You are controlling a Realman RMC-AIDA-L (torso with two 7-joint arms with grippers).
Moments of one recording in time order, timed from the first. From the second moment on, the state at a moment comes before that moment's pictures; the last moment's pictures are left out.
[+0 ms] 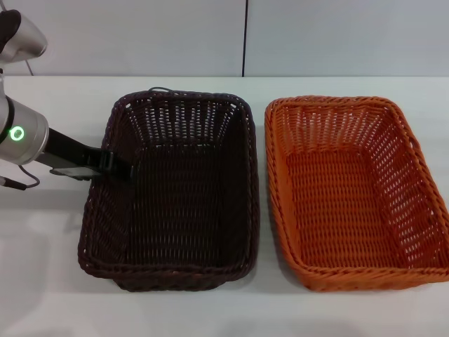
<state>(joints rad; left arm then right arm) -0.66 -2.06 -2.13 -1.17 2.62 -1.47 0.32 0.60 2.02 -0.12 -0.22 -0.93 -1.02 0.62</state>
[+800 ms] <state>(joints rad) -0.67 -2.05 -2.13 -1.18 2.61 -1.49 0.32 0.59 2.02 -0.11 -0.22 -0.92 -1.02 0.62</state>
